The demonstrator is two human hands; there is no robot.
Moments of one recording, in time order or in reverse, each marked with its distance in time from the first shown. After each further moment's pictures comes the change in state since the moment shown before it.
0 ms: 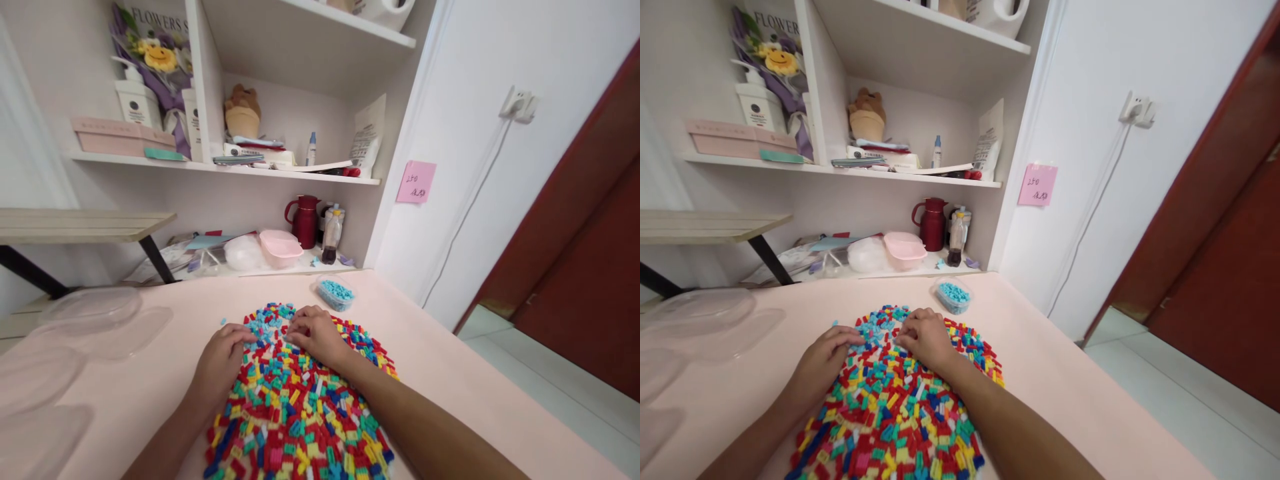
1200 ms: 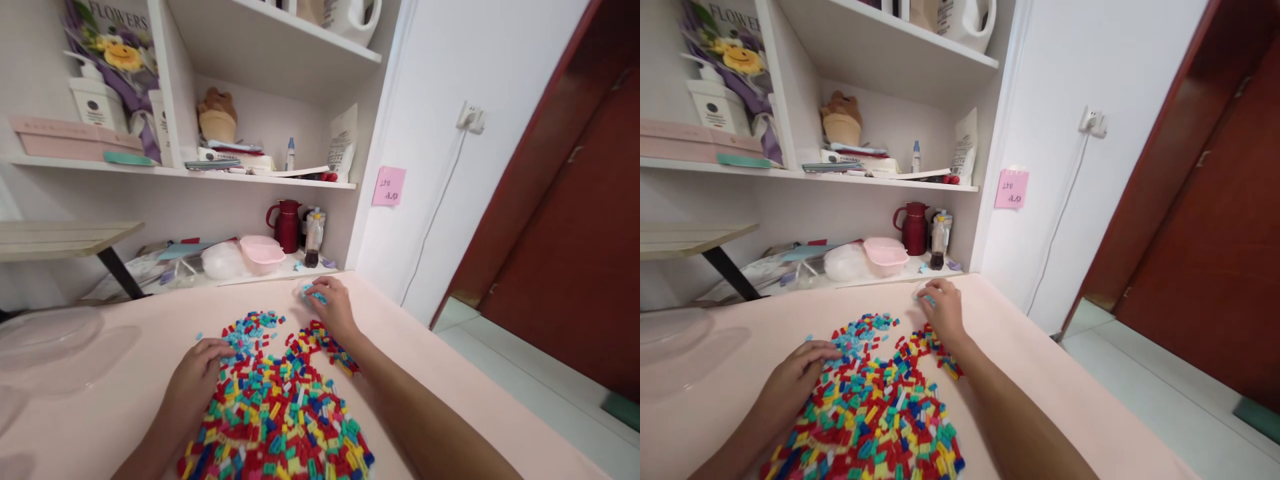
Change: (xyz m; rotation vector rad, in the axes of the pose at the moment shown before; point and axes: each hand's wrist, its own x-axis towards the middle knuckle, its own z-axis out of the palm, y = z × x) left_hand 0.003 -0.008 0.001 -0.009 0.017 0.017; right_hand 0.011 0.038 -0.058 -0.132 0.481 0.041
